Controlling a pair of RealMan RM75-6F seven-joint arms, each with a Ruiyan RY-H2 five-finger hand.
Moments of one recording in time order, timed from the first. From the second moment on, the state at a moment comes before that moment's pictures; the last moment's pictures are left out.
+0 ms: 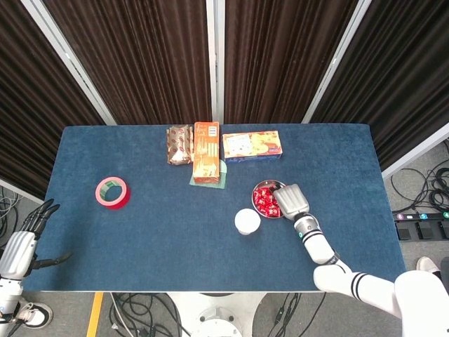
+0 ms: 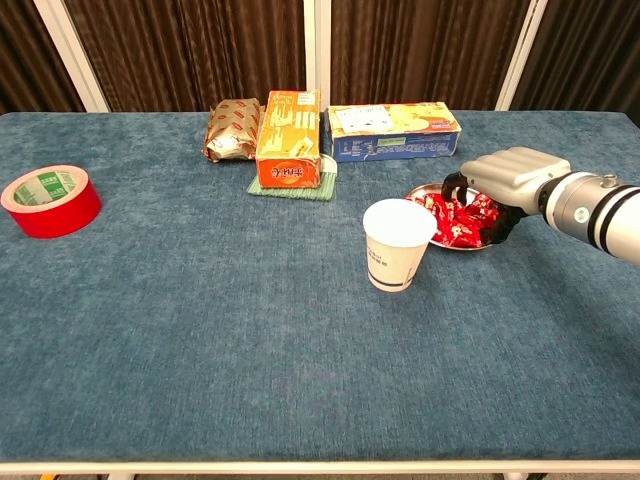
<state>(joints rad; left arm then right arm) -0.10 -1.27 0.02 -1.26 1.61 1.55 -0.58 0.78 -1.70 0.13 -1.15 -0.97 0.80 -0.55</state>
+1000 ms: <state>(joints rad) -0.10 -1.27 0.02 -1.25 1.61 1.55 -0.61 0.77 -1.69 0.14 -1.18 -1.03 0.90 -0.56</state>
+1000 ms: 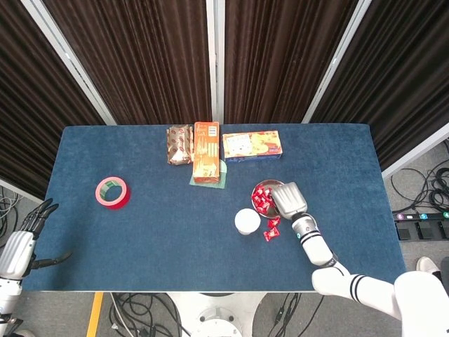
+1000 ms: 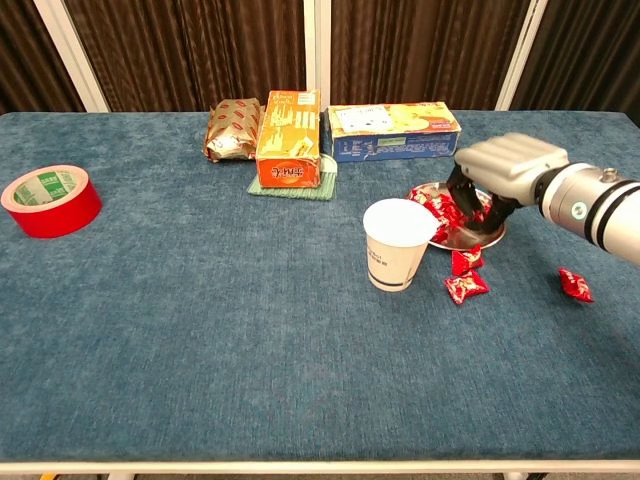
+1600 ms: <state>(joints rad) -0.09 -1.25 0.01 -1.27 1.60 1.57 -0.60 0.75 -1.50 0.16 -1.60 -1.17 1.09 -0.66</state>
